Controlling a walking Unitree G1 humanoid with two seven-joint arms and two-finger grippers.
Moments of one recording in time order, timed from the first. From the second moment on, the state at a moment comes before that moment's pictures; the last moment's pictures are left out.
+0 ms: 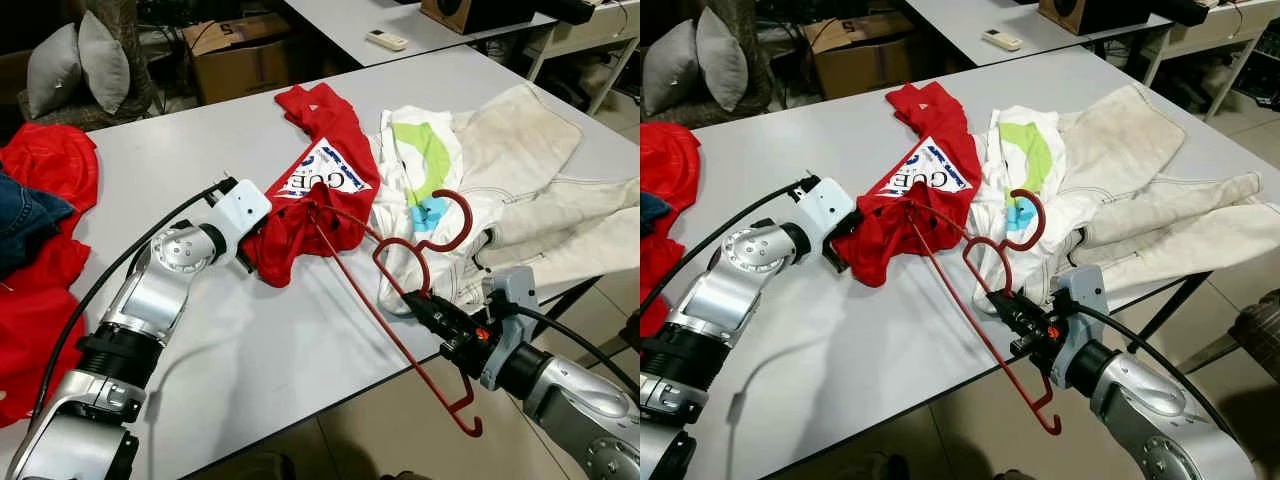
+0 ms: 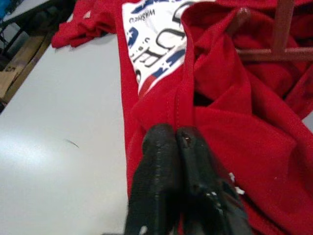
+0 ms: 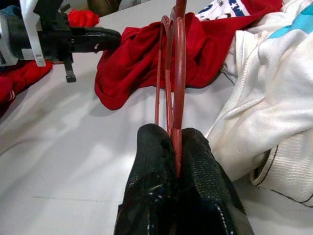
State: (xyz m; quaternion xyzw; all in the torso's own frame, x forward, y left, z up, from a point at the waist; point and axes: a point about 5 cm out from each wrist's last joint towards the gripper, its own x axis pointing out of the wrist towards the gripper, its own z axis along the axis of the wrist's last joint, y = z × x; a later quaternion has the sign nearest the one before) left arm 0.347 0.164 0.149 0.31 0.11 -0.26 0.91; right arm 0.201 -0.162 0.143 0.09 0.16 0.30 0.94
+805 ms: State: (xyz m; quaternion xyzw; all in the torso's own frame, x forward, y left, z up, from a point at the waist) left arm 0.349 0.160 0.152 0.30 0.08 -0.28 0.91; right arm 0.200 -0.162 0.142 0.09 0.16 0.30 0.94
